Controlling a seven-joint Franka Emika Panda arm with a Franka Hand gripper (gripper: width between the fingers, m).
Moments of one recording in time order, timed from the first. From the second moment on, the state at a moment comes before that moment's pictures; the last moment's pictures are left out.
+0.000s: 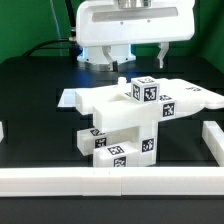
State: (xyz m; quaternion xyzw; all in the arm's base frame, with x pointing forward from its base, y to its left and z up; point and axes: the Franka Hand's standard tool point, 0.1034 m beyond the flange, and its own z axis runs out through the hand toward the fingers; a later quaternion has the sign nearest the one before) arm 0.469 0.026 0.103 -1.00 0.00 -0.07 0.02
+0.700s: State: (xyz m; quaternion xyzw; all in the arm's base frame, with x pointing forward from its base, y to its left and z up) arm 0.493 0.033 0.083 -1.00 0.01 -0.06 0.01
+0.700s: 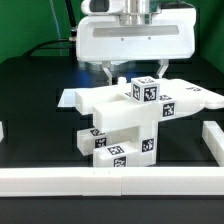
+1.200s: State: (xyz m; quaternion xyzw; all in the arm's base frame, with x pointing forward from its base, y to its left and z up) arm 0.525 0.039 0.092 -1.00 0.03 -0.07 0.02
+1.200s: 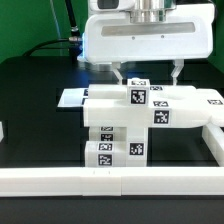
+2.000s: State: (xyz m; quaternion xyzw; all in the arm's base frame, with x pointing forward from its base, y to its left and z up) arm 0.474 0.047 0.096 -1.00 0.05 -0.05 0.03
